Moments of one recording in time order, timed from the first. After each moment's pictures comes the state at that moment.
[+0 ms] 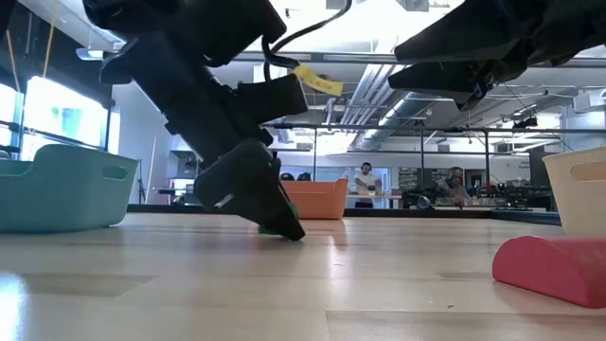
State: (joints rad) left arm -0.30 1.96 1.00 0.00 -0.49 -0.19; right arm 0.54 1.50 0.54 0.67 0.61 0.29
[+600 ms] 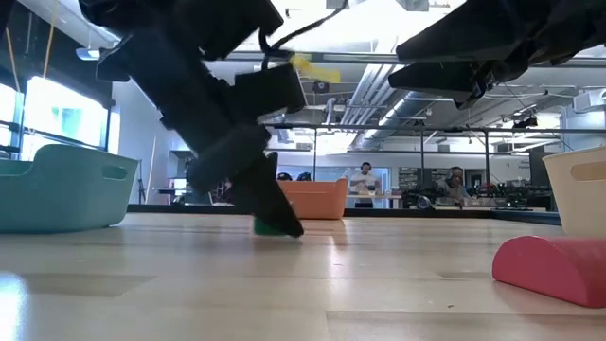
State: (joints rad) left arm -0.32 1.94 1.00 0.02 -0.43 -0.23; right arm 0.54 1.50 0.54 0.67 0.59 0.27
